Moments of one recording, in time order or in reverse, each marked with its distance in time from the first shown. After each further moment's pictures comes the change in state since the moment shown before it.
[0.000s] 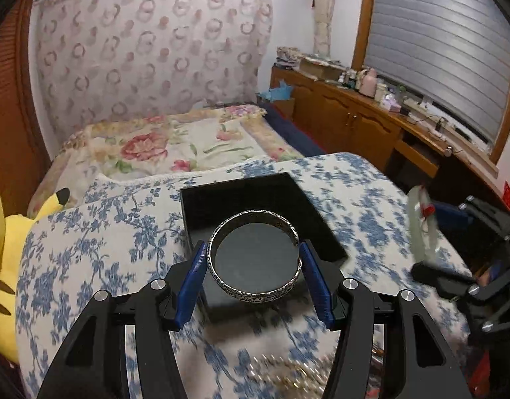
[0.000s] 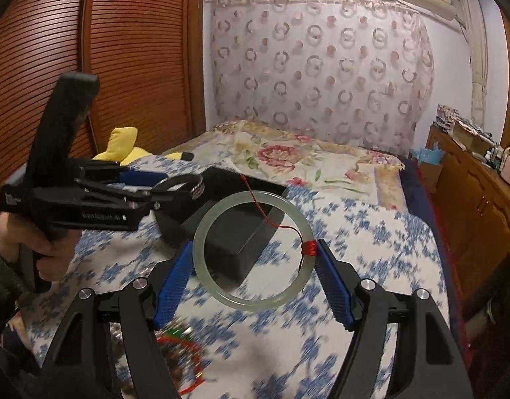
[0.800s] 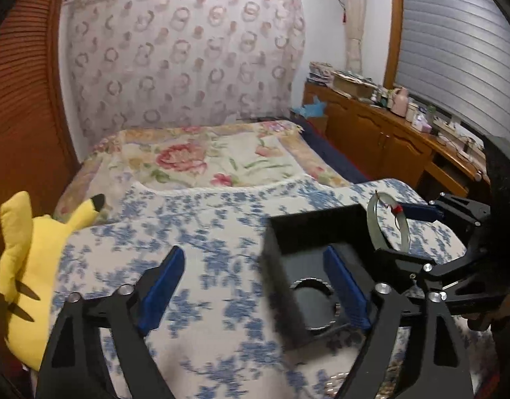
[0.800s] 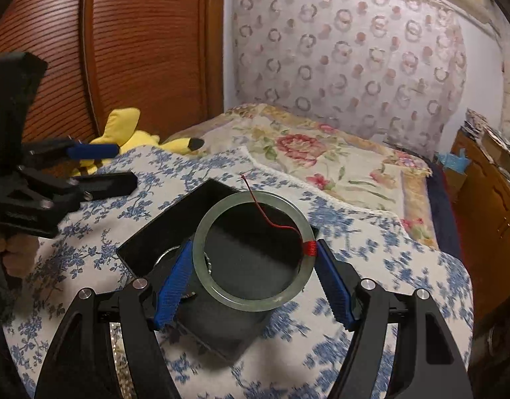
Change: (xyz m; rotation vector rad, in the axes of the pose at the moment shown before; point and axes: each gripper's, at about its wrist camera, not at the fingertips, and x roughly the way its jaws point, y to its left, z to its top) left arm -0.016 0.066 0.013 -0.054 -0.076 0.121; right arm 0.104 0.013 0.049 -0.089 0.103 0.081
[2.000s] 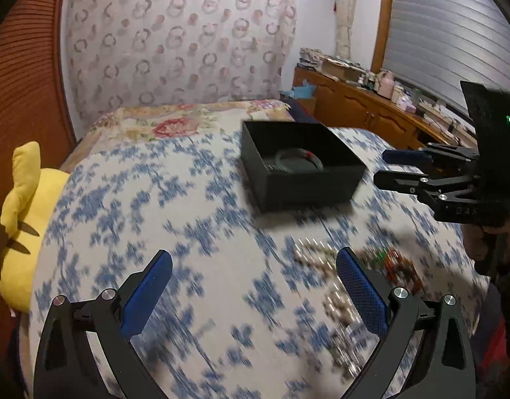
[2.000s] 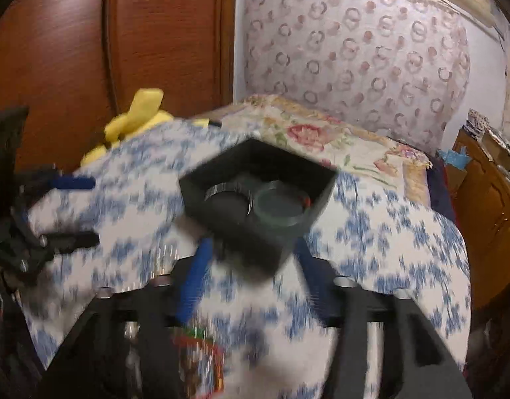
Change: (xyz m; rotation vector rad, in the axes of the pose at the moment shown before) left arm -0.069 -0.029 -0.112 0.005 0.067 -0.057; right arm -0.068 0.038 -0.065 -0.022 0.035 -0.015
